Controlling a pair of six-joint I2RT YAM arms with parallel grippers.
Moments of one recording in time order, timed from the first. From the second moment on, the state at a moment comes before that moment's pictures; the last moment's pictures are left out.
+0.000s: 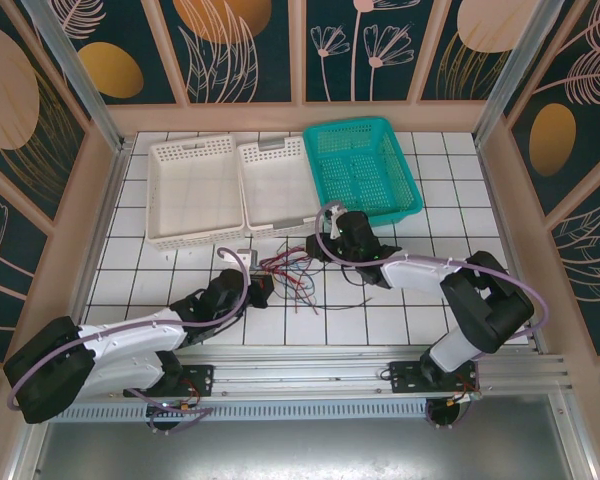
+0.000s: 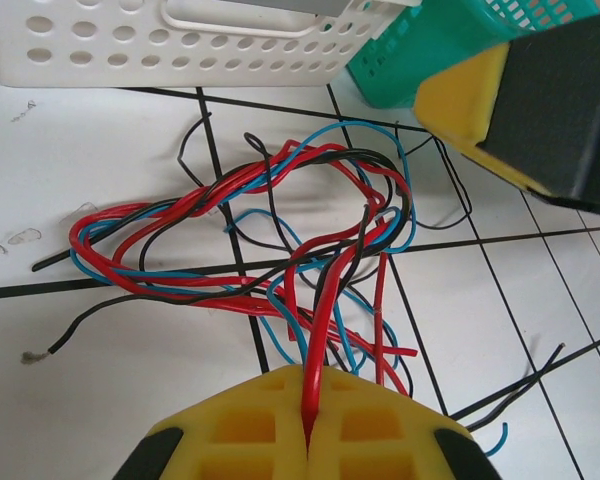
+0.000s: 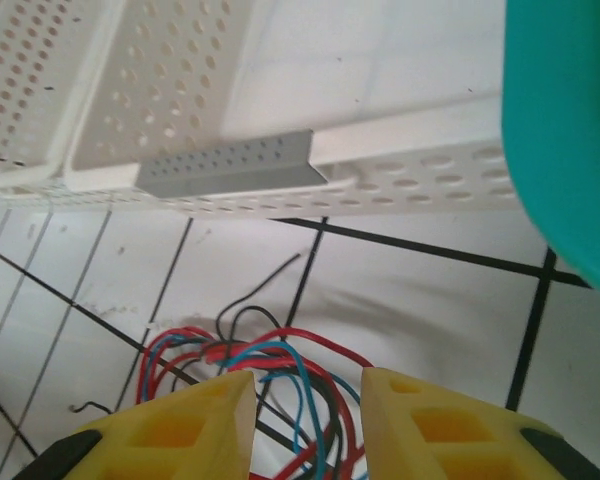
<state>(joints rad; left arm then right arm) -0.91 1.10 0.30 0.27 -0.16 -0.76 0.68 1.55 0.69 0.27 -0.17 0.57</state>
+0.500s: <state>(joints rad) -0.91 1.08 0.30 0.27 -0.16 -0.76 0.68 1.56 0.62 0.34 -0.24 0.56</state>
